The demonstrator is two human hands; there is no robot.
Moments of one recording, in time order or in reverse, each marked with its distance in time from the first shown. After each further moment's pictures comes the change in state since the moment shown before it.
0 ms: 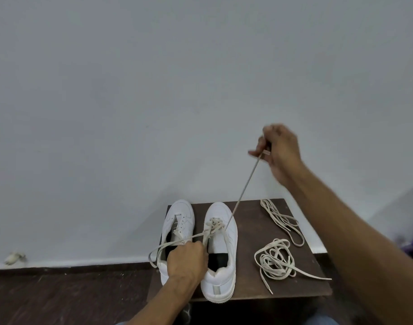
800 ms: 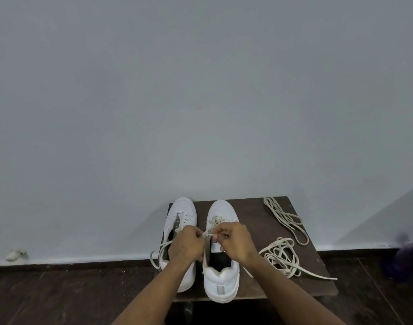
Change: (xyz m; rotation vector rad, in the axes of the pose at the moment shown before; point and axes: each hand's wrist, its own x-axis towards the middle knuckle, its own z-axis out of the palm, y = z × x) left_hand 0.038 -0.017 -0.001 -0.665 -0.139 -0.232; right_hand -0.104 0.181 0.006 -0.884 -0.391 0.186
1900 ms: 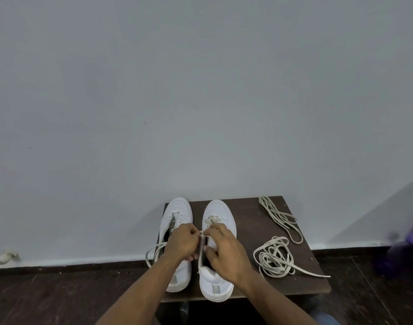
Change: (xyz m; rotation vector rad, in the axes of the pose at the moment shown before) left_hand 0.011 -0.004 -0.003 -0.157 -0.103 0.039; right_hand -0.027 0.003 0.017 -0.284 0.109 -0.311
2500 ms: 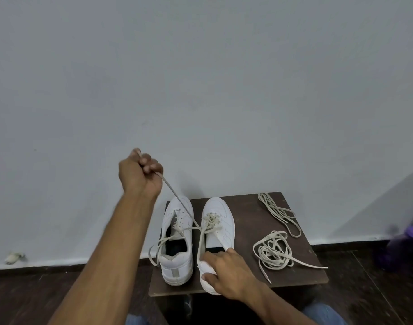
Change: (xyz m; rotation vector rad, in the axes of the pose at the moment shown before) left_hand -0.035 0.104 -0.136 -1.668 0.292 0.167; right_hand -0.036 -0.003 0.002 -0.298 -0.318 -0.169
